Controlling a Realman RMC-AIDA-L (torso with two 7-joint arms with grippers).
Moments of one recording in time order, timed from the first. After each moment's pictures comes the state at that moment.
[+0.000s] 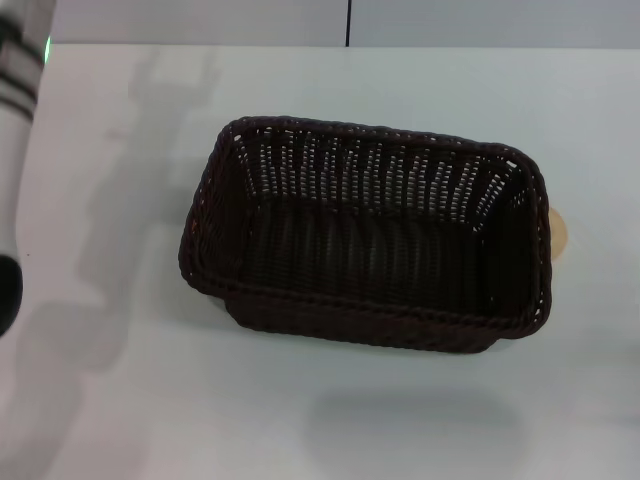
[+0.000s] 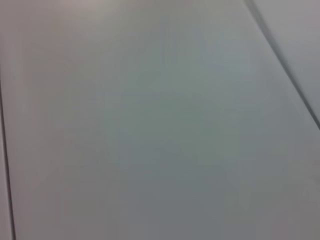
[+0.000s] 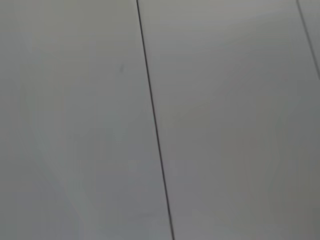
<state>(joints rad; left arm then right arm) -0.41 -2.06 -1.33 -0.86 2.60 0.90 0.45 0.05 2.08 0.08 0.32 -1.41 -1.74 0.06</state>
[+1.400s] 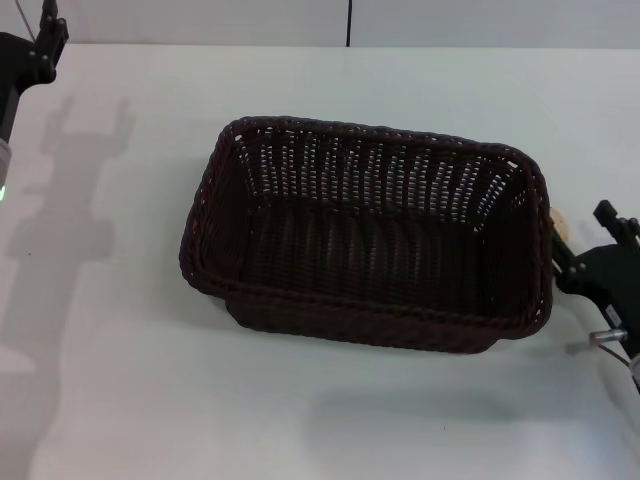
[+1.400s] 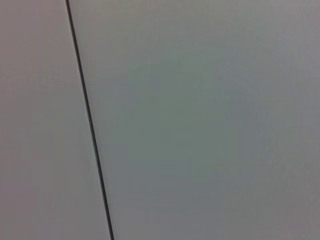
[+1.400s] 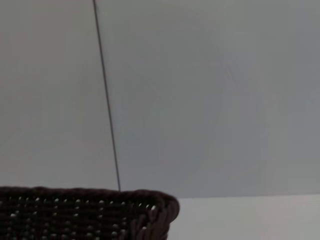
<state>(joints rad) -0.43 -2.07 -1.35 -0.38 2.61 1.04 0.20 0.34 2.09 -0.16 0.31 -1.42 -1.29 0.07</state>
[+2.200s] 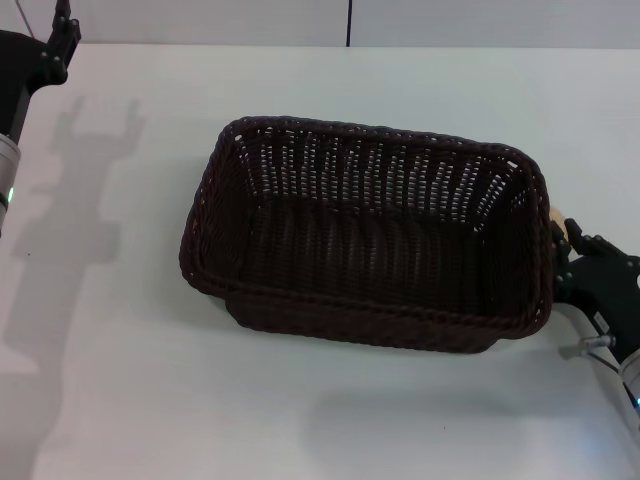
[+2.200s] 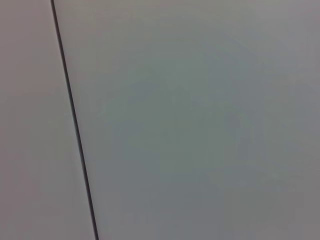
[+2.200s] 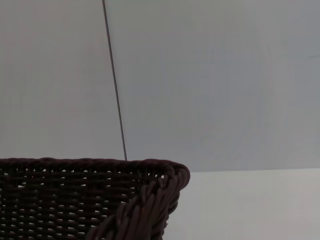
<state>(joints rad) -0.43 -2.07 -1.33 -0.38 2.62 1.04 0.20 0.35 2.08 -0.15 0.32 -1.43 -1.22 0.08</state>
